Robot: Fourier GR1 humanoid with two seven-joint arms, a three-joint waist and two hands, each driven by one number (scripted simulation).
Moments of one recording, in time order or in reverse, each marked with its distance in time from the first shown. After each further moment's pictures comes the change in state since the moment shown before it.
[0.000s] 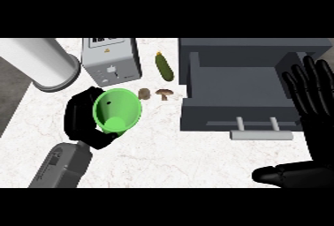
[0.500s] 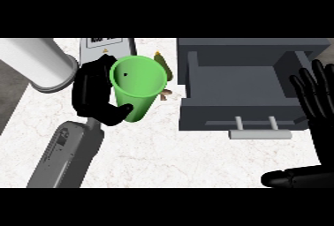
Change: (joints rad) left arm -0.177 -0.061 -0.008 -0.173 -0.046 0.165 0.269; right arm 0.031 -0.021 -0.034 -0.007 -0.036 0.033 -0.018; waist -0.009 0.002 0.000
